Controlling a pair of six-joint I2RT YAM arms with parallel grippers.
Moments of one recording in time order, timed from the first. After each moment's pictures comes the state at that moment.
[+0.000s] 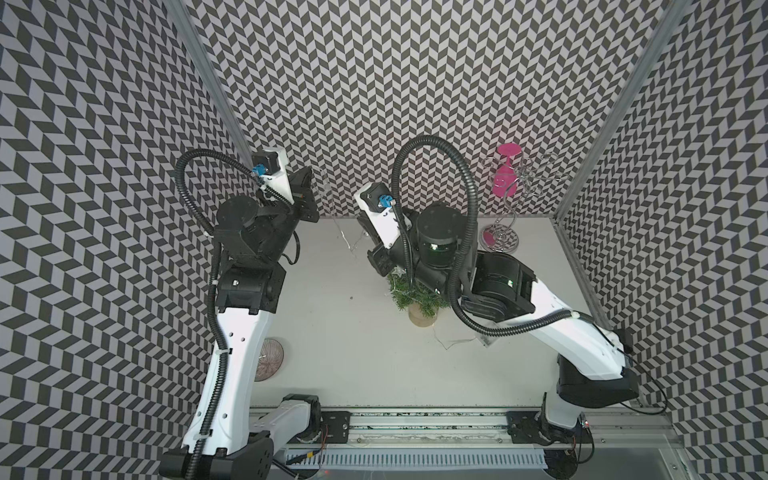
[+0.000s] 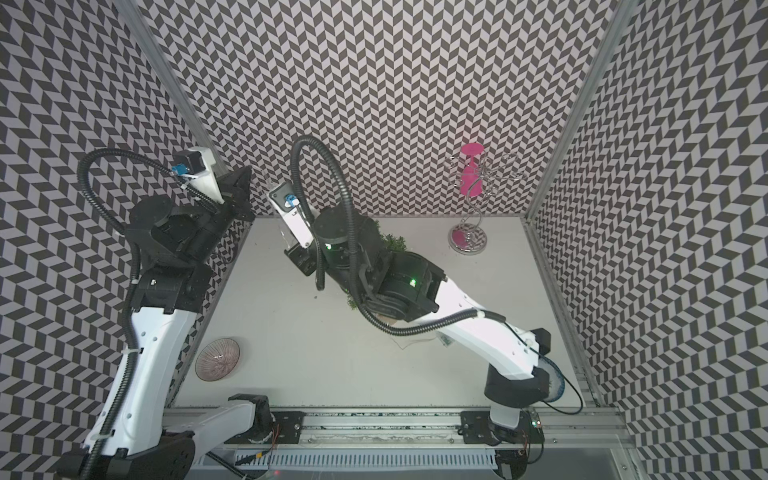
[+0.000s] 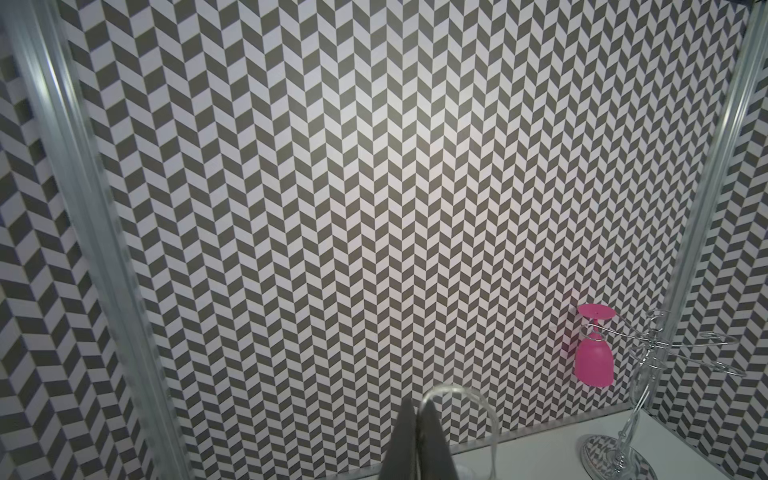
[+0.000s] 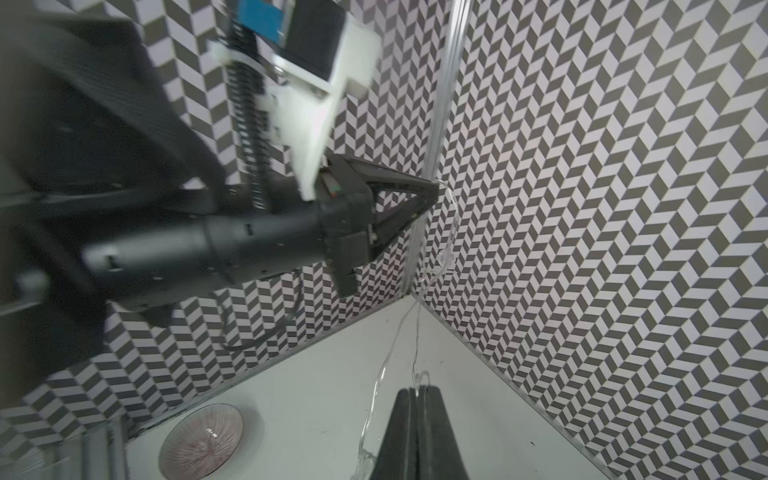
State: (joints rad) left arm -0.08 1.14 1.49 -0.14 0.20 -0.06; right arm 1.17 1.79 2.32 -0.63 0.42 -0.13
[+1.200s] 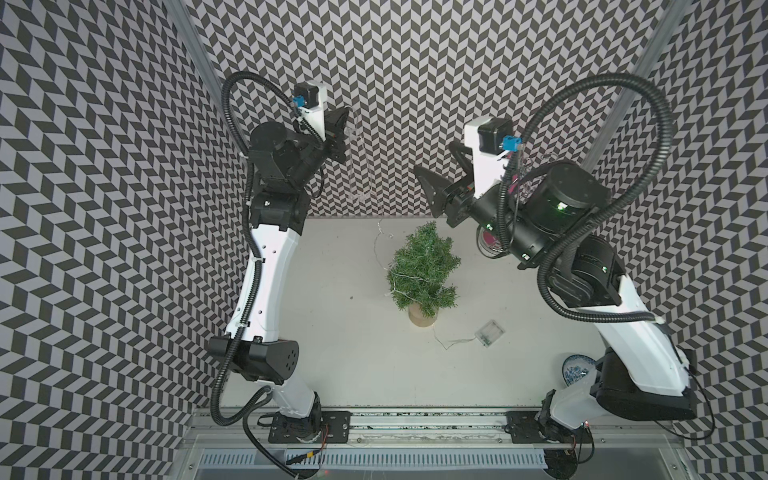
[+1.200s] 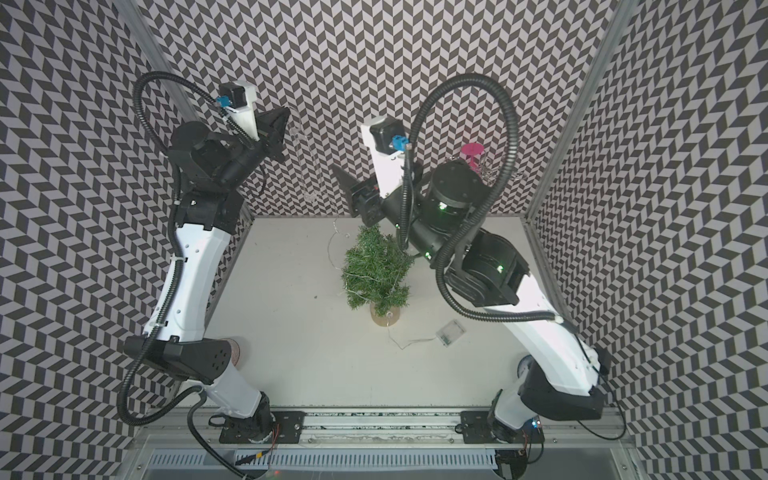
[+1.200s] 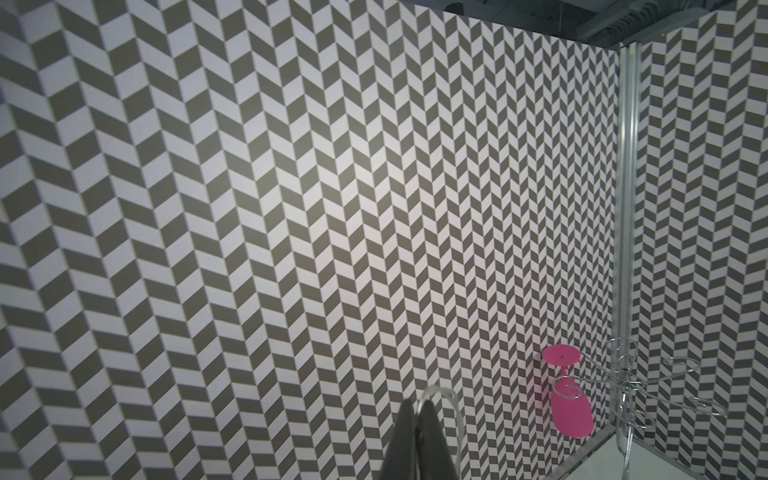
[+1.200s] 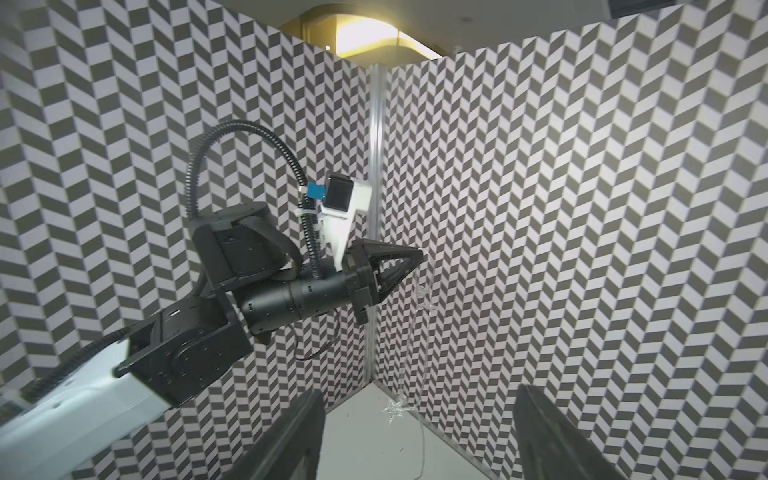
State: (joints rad) left arm -0.17 1.71 2.18 -0.14 0.39 0.03; right arm 0.97 1.53 2.21 -0.46 0.30 -0.14
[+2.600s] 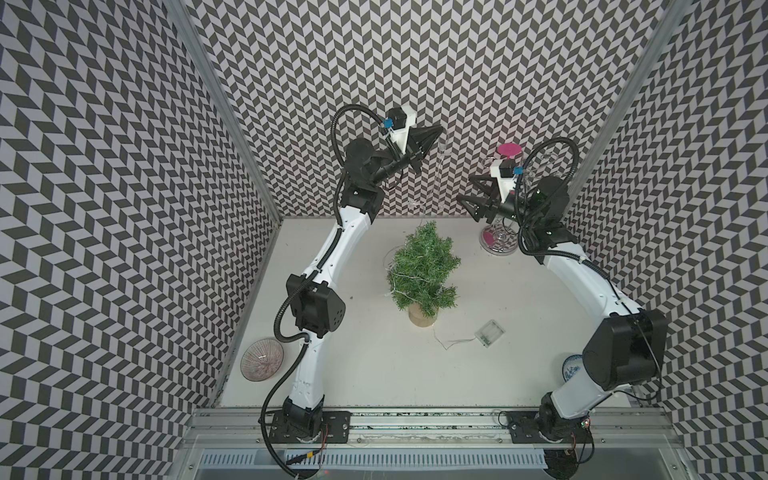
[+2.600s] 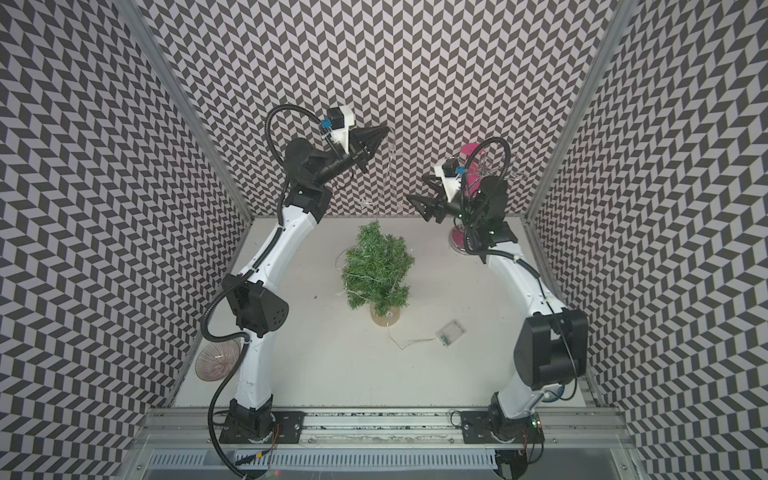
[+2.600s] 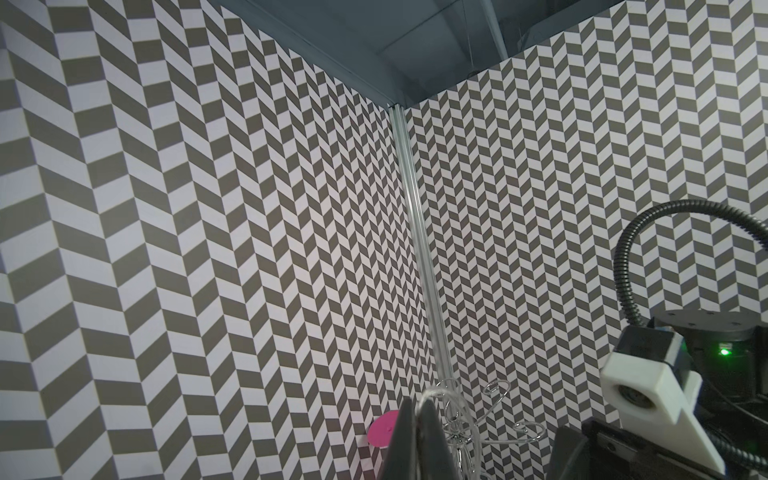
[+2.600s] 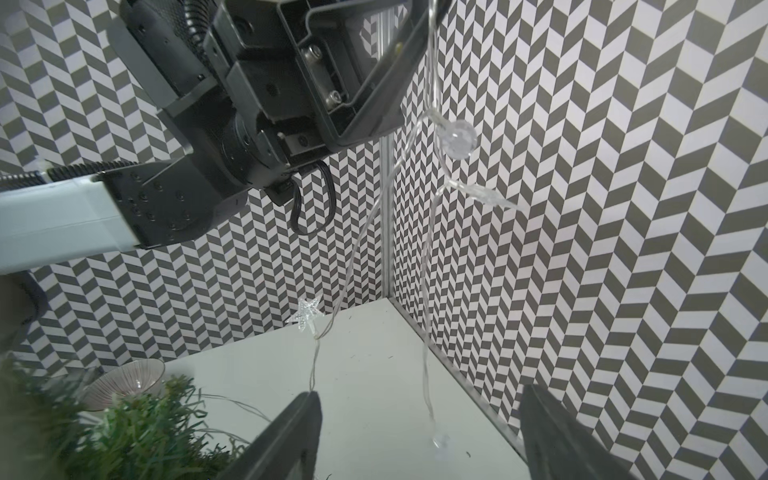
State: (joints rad) left arm -0.41 2.20 2.43 0.35 0.72 -0.17; right arm 0.17 1.65 1.48 0.30 -0.86 -0.01
